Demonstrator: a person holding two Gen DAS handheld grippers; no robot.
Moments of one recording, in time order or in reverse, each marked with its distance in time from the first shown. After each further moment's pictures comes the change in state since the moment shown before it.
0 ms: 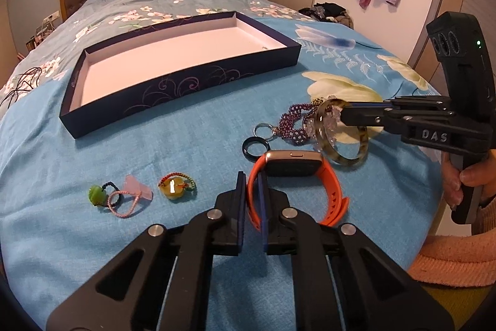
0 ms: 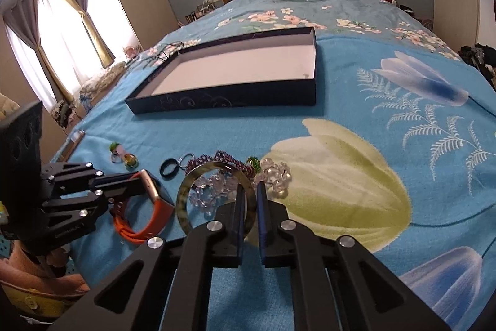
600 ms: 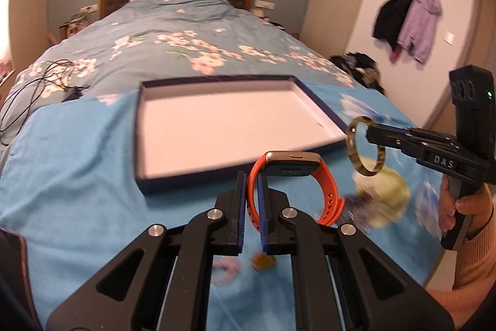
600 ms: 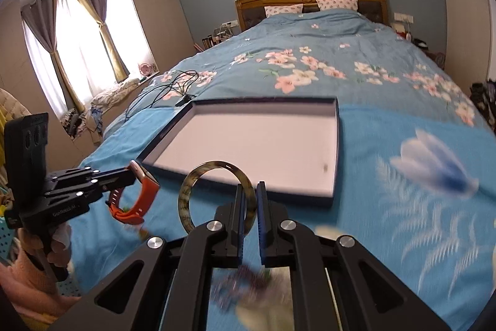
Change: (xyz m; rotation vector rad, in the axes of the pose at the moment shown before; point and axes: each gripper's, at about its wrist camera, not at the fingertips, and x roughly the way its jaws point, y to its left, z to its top) left arm -0.038 0.081 0.061 -0.190 -0.152 0.076; right arm 0.007 0.015 0.090 -0.089 -0.115 0.032
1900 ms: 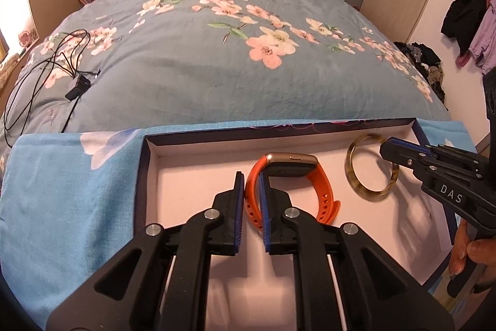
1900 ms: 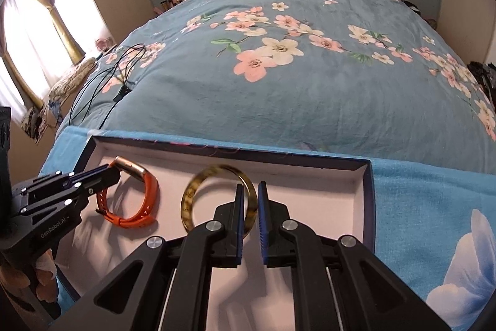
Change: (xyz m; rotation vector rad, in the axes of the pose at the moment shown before) left arm 0.199 0.084 0.130 -0.116 0.210 0.204; right arm 0.181 -0.049 0.100 0.095 0.231 -0.130
